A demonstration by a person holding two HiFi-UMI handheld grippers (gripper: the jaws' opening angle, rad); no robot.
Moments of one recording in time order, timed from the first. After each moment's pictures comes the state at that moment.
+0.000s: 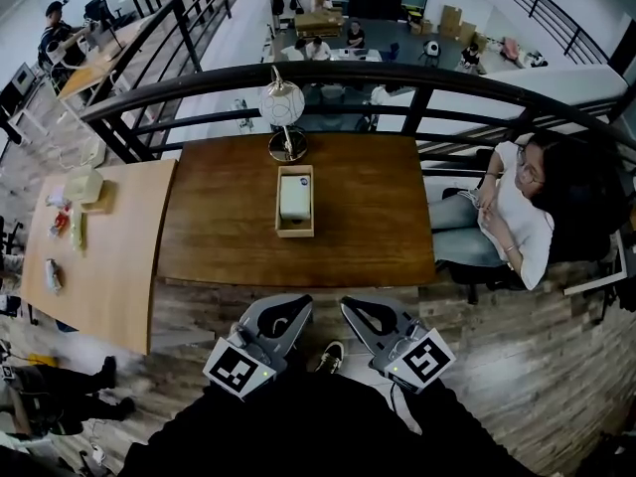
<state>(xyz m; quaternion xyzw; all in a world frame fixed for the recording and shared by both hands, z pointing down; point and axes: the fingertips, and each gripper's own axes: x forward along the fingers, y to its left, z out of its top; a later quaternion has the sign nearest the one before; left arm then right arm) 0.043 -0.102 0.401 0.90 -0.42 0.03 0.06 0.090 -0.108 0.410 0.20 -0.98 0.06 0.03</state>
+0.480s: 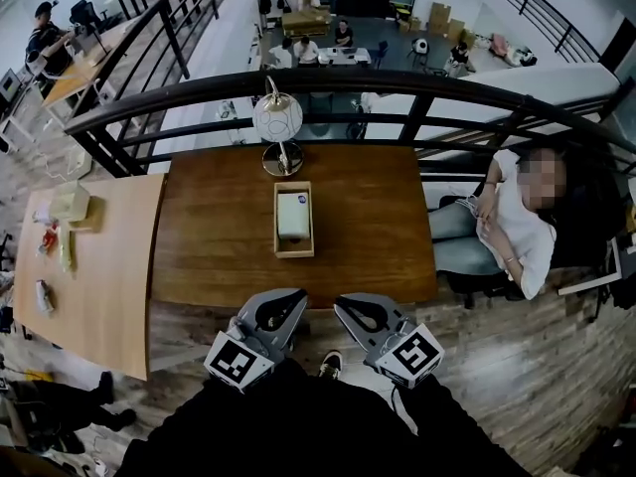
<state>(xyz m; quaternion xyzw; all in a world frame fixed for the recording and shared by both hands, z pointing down) 0.001 -0.181 0.424 0.91 -0.41 0.02 0.06 0.048 -0.175 0.446 0.20 -0.97 0.07 0.08</state>
